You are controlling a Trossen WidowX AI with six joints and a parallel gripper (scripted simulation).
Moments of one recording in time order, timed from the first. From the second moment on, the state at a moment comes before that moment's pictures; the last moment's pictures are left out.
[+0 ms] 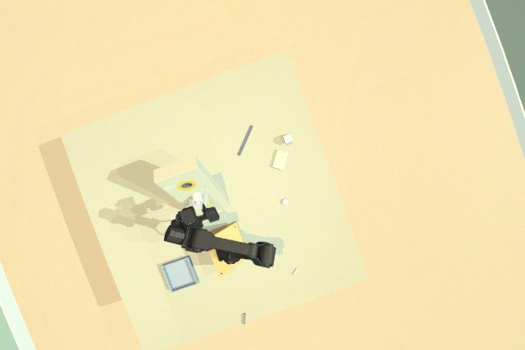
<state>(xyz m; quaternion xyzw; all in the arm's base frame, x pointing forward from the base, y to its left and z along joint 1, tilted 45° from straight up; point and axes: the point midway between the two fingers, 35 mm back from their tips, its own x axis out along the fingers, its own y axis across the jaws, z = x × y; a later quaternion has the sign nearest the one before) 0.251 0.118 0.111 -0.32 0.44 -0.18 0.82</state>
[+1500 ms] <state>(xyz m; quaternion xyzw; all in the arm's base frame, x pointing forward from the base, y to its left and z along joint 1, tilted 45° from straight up) 0.272 0.087 0.080 -0.33 0.46 -0.18 0.81</state>
